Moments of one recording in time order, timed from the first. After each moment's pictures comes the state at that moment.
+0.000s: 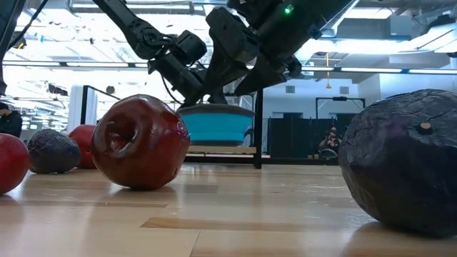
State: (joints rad) left arm 0.55 1.73 1.07 0.03 0.03 -0.25; right arm 0.38 1.92 1.26 -0.19 0.84 0.53
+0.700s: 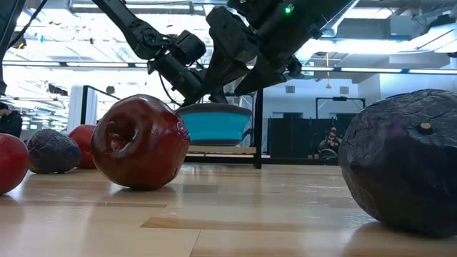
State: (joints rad) left arm 0.55 1.73 1.07 0.04 0.07 -0.33; right arm 0.38 1.92 1.26 -0.19 0.84 0.53
